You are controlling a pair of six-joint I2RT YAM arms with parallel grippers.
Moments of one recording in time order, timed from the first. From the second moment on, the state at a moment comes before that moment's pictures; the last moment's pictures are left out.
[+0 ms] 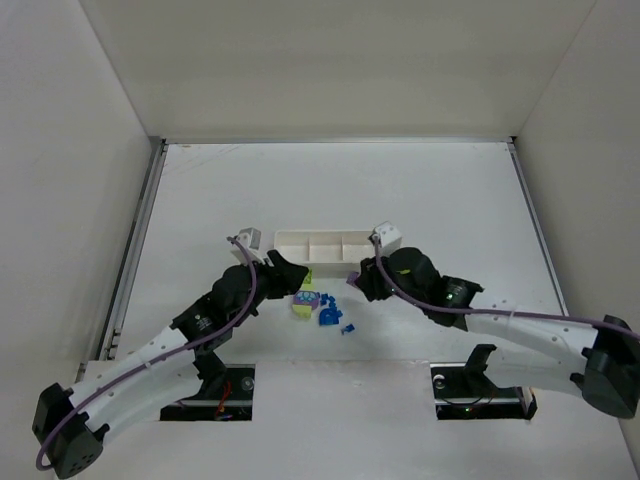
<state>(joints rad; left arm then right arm) -0.81 0.64 0.39 -0.08 -0.24 -0.79 0.95 1.11 0.64 -0.13 0.22 0.28</state>
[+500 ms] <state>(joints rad) -0.88 0.77 0.39 0.34 -0.17 -0.91 0.75 1.01 0.54 0.26 0.01 0.85</state>
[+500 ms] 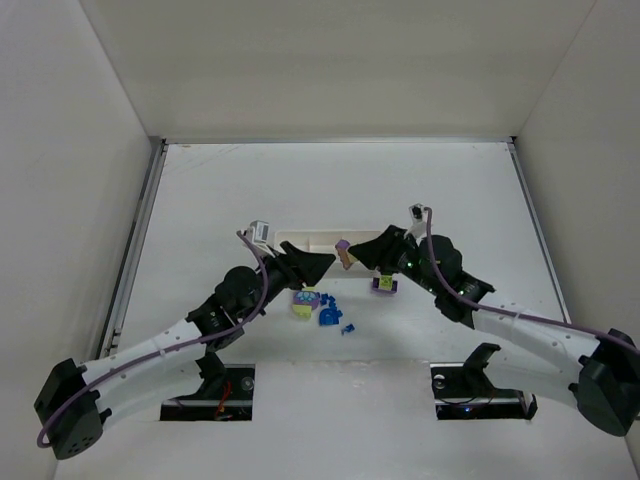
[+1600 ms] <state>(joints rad) -0.86 0.97 0.35 0.67 -0.16 -0.92 0.69 1.18 0.40 0.88 -0.13 1.51</state>
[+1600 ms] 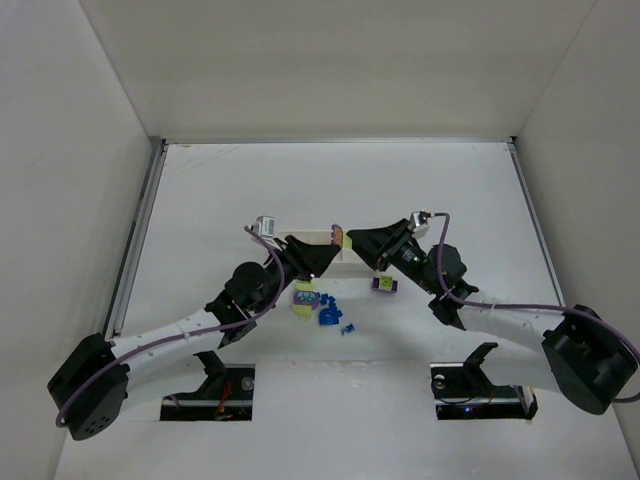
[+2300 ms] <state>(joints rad) -0.86 1.02 0.35 0.75 -0.15 -0.92 0.69 1.42 0.38 1.21 -0.16 1.66</state>
